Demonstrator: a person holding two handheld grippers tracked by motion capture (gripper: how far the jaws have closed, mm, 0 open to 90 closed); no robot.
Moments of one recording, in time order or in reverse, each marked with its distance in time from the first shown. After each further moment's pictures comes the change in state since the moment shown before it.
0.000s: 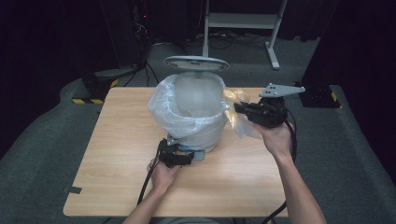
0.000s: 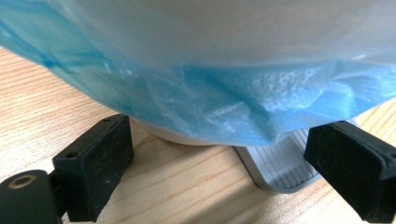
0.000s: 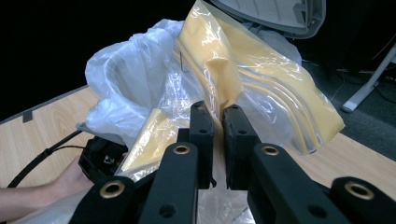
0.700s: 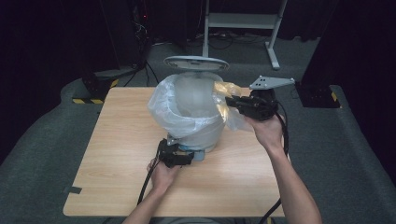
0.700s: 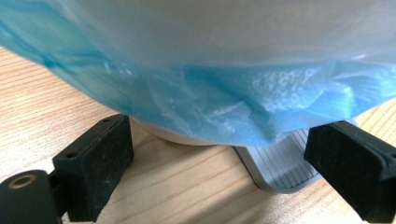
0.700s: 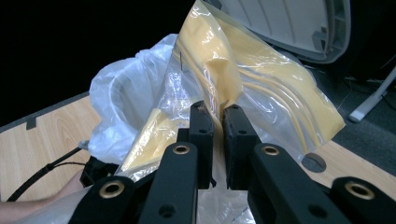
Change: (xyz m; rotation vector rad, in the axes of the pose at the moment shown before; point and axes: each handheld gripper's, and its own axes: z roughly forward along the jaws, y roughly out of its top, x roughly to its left) left arm 0.000 0.000 0.000 0.001 -0.001 0.000; right arm 0.005 0.021 0.019 -0.010 0.027 -0.023
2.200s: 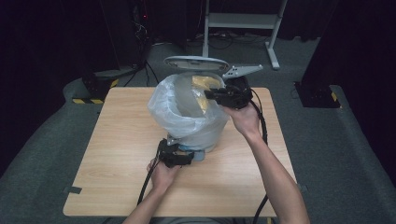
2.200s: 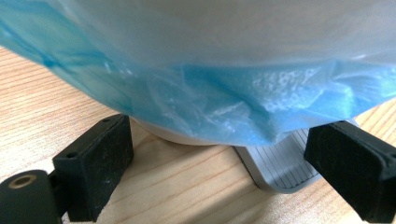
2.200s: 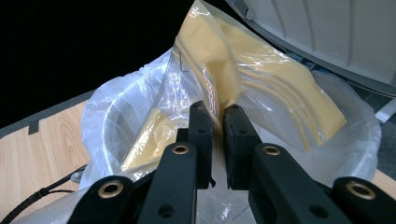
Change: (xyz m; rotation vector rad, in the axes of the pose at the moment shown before) left arm -0.002 0.000 0.001 -0.019 -0.007 -0.023; right arm 0.005 0.028 0.061 0.056 0.052 -0.007
